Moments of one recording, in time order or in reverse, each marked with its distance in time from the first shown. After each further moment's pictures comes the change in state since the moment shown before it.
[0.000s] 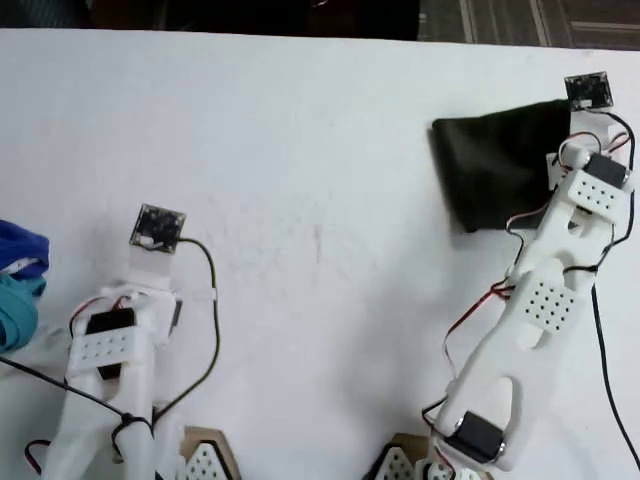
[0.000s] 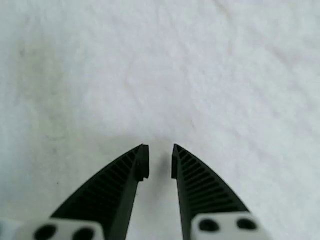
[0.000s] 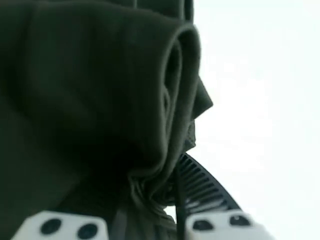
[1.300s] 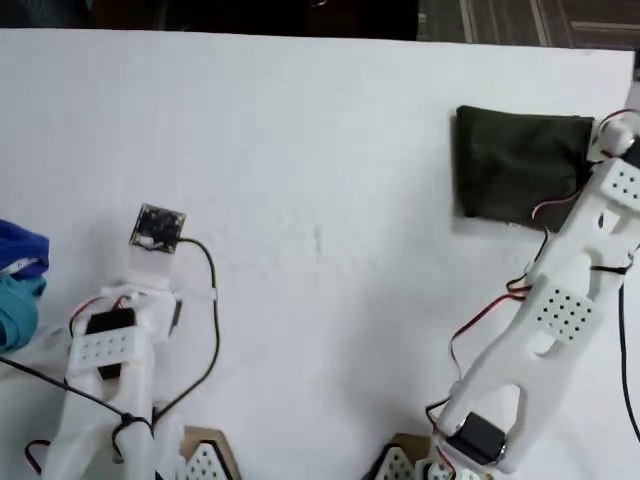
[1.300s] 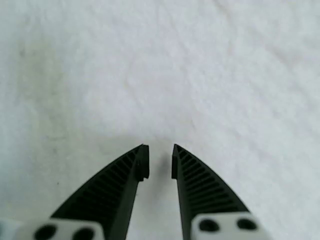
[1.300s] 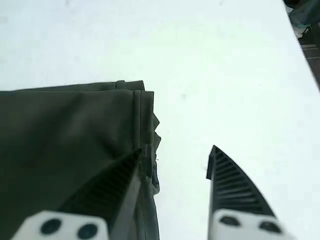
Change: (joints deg) left arm 0.0 0.0 0.0 0.0 0.0; right arm 2.5 -14.7 -1.1 6.9 -10.6
